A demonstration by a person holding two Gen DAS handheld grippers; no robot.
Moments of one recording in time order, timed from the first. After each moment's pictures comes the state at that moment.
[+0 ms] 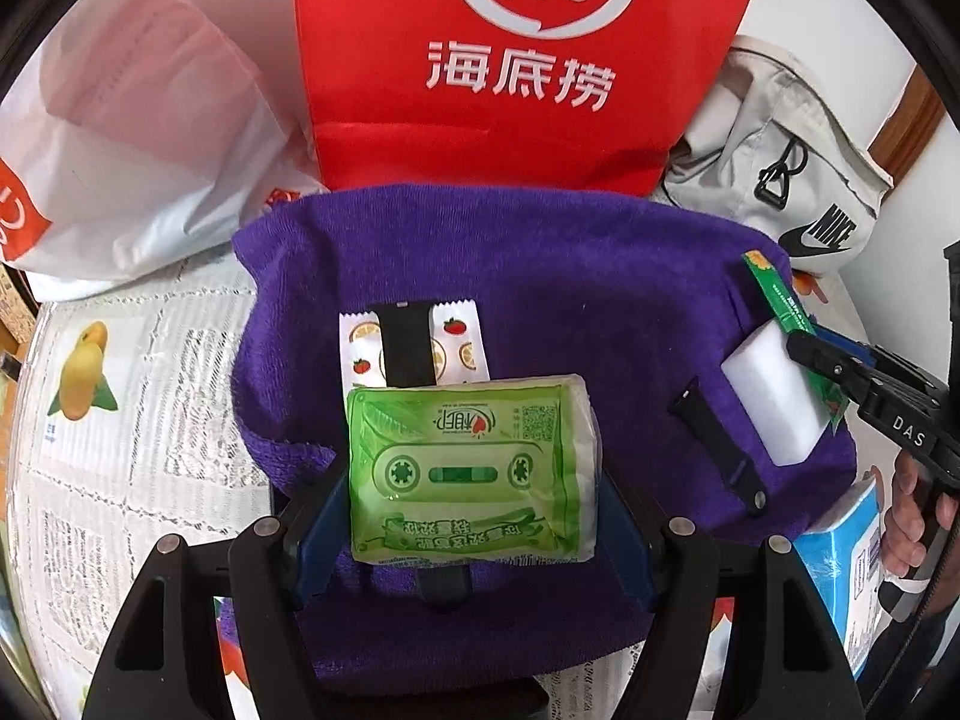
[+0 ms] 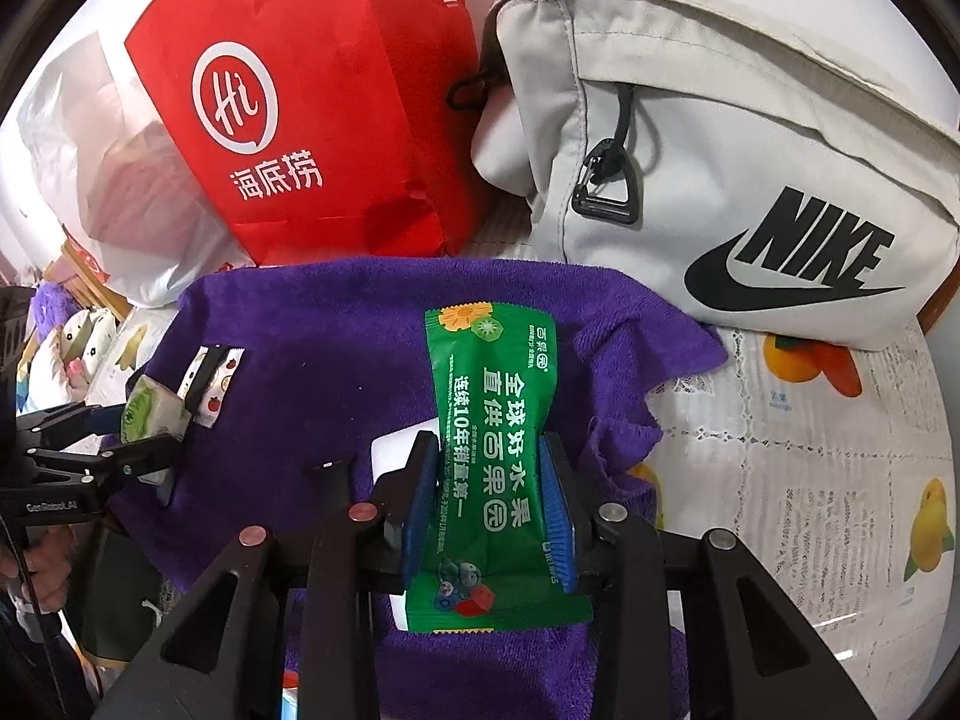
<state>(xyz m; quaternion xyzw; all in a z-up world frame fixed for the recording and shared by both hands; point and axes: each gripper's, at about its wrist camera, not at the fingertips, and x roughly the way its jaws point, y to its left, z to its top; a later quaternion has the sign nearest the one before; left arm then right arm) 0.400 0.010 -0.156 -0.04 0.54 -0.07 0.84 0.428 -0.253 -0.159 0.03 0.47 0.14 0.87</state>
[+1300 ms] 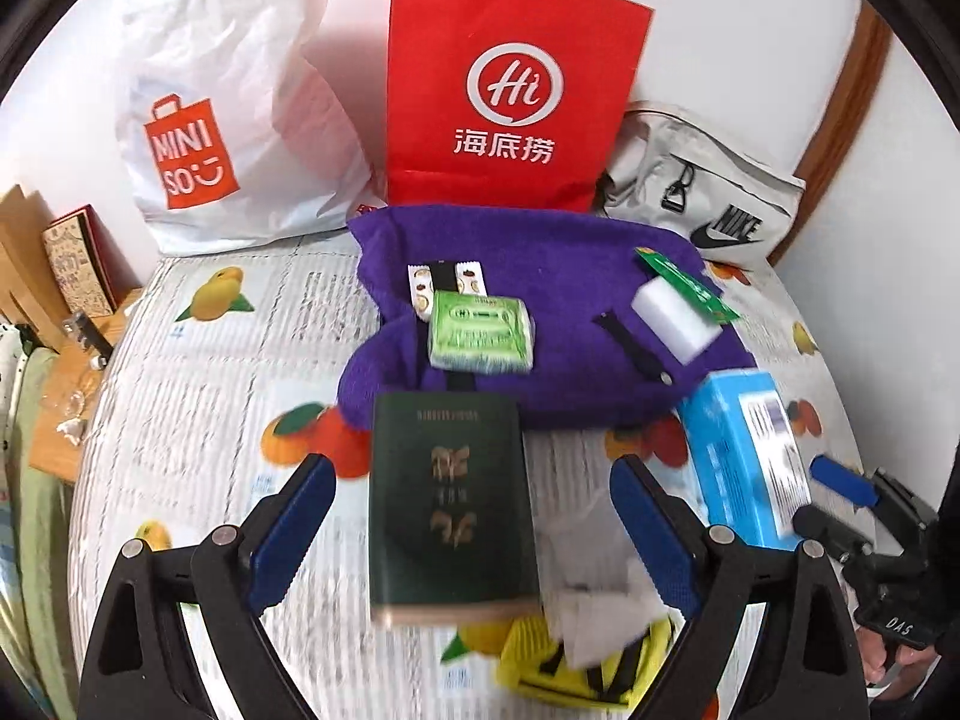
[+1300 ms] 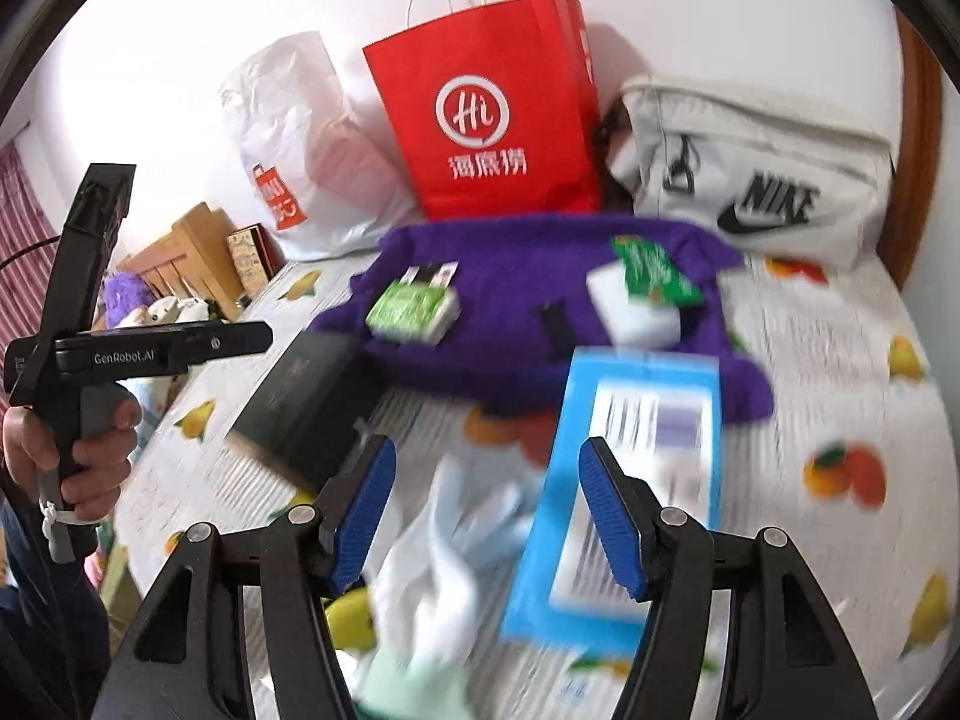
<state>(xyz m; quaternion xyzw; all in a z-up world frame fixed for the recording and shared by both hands) 0.239 0.036 -0.072 -0.04 0.47 -0.06 0.88 0.203 -0.219 -0.108 0.06 0.41 0.20 0.89</state>
